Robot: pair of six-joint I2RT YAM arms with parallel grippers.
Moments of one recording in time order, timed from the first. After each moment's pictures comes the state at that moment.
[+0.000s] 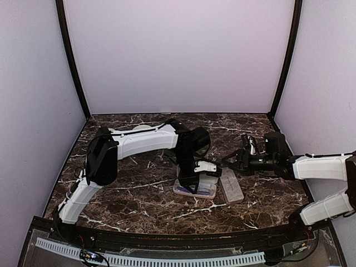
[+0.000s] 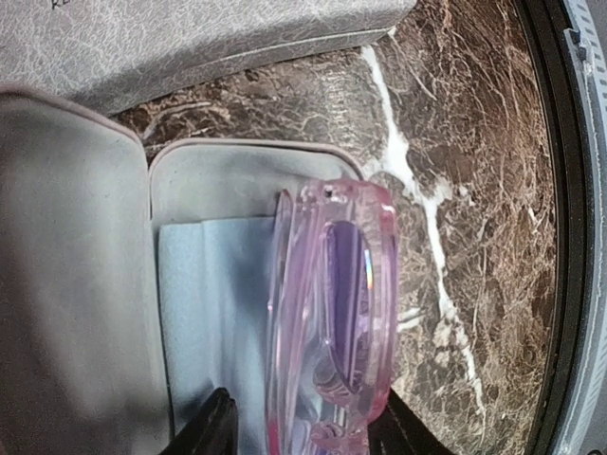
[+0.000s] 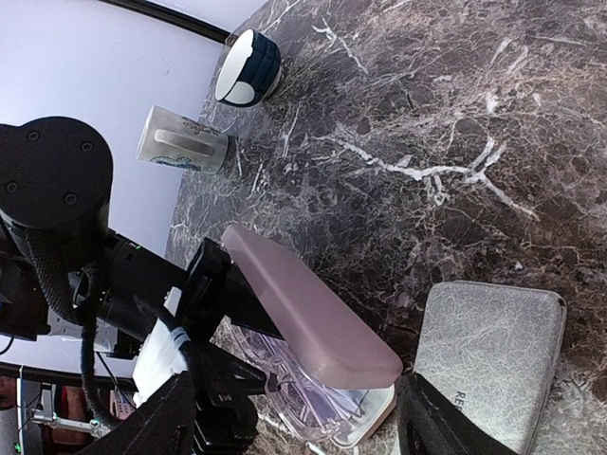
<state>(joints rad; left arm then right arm) -0.98 2.46 2.22 -1.23 0.40 0.69 0.42 1.26 0.48 0.23 -0.65 0.73</state>
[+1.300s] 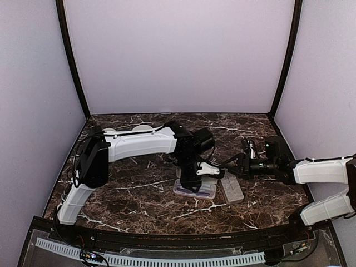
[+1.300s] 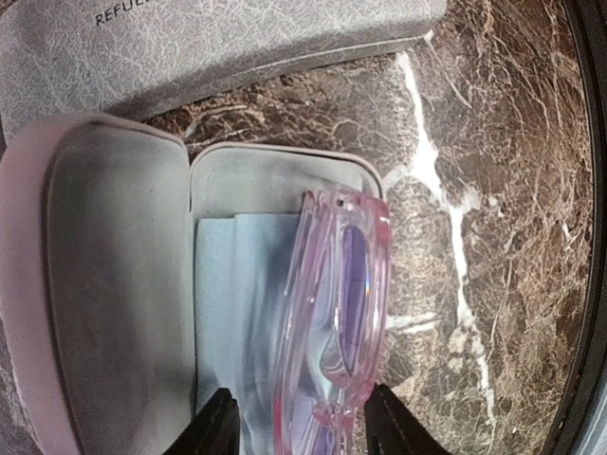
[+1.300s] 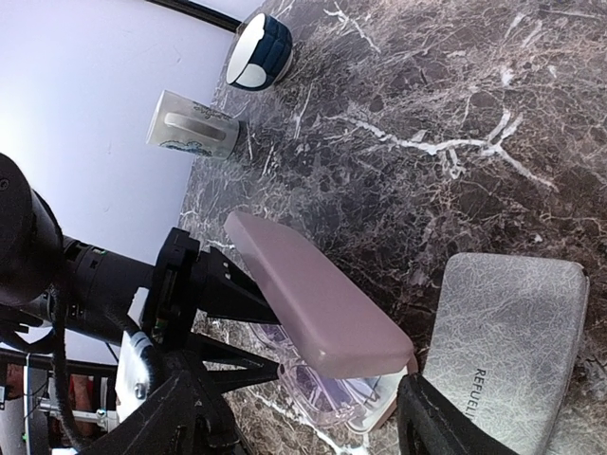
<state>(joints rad) -1.05 2.34 2.09 -1.11 0.20 0.60 0.44 1.23 0.42 0.28 -0.67 0.75</state>
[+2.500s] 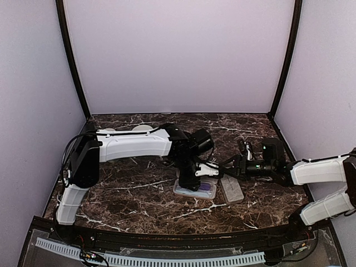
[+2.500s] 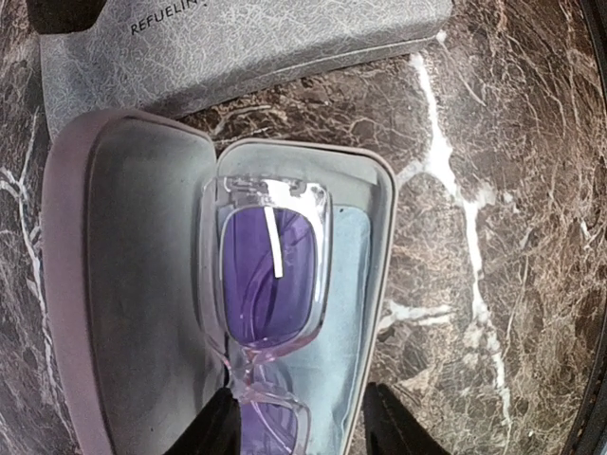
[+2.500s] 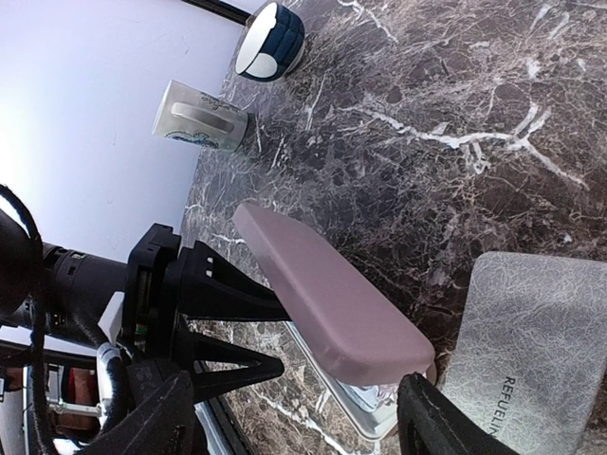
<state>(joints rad) -1.07 2.24 1.94 -0.98 0.11 0.58 0.50 1.27 0.41 0.36 -0.65 0.78</state>
